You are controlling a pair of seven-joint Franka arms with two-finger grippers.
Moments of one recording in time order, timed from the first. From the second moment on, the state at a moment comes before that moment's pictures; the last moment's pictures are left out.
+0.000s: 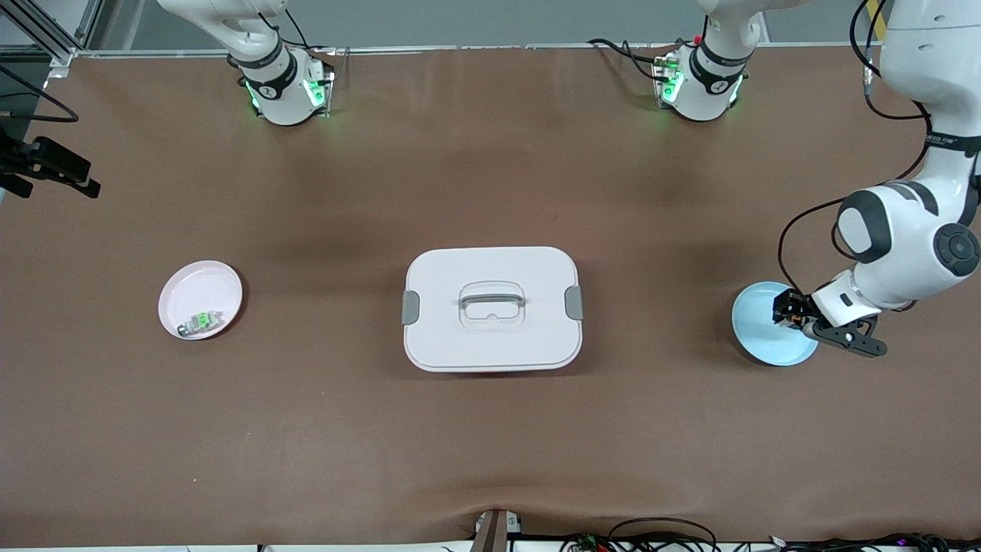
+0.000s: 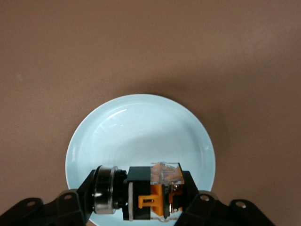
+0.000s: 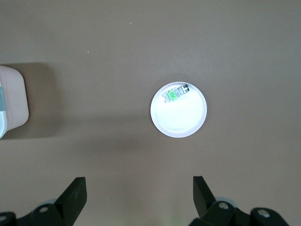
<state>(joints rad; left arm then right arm) 0.15 0.40 -0.04 -1.95 -0.10 2.38 0.51 -0.04 -0.05 -0.04 -1.58 0.02 1.52 -0.05</state>
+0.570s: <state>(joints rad) 0.15 0.38 -0.06 -1.85 -0.10 2.24 0.44 -0.04 -0.04 -0.04 -1.58 0.02 1.52 -0.05</state>
